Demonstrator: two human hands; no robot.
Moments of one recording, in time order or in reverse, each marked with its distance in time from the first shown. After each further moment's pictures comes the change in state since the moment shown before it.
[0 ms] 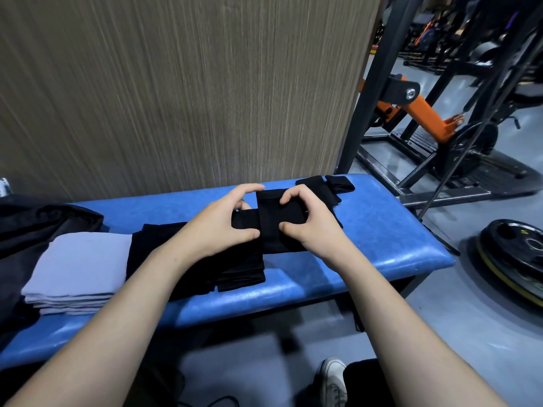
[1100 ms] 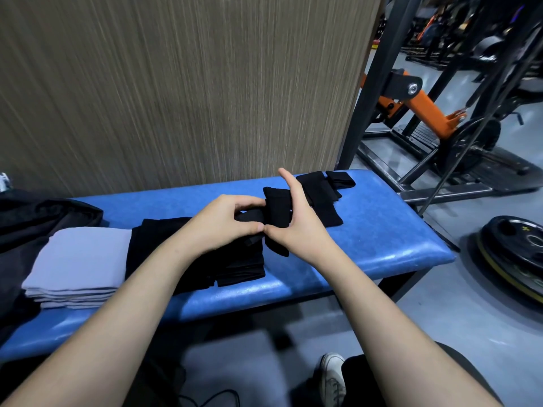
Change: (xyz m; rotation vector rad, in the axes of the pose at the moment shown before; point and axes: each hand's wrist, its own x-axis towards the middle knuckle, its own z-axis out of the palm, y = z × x) left_hand 0.008 -0.003 0.007 -0.087 -0.039 0.037; right_hand -0.001 0.000 0.023 -0.075 -0.012 0.011
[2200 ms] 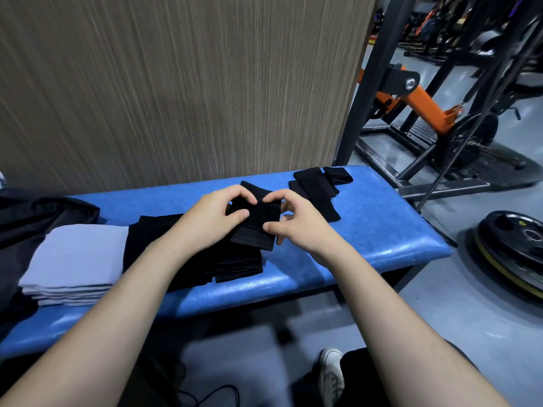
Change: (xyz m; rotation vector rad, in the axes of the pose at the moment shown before) left_hand -0.005 -0.003 -0.001 0.198 0.126 -0.028; right_hand 0.001 0.001 -0.008 0.151 -0.093 0.179
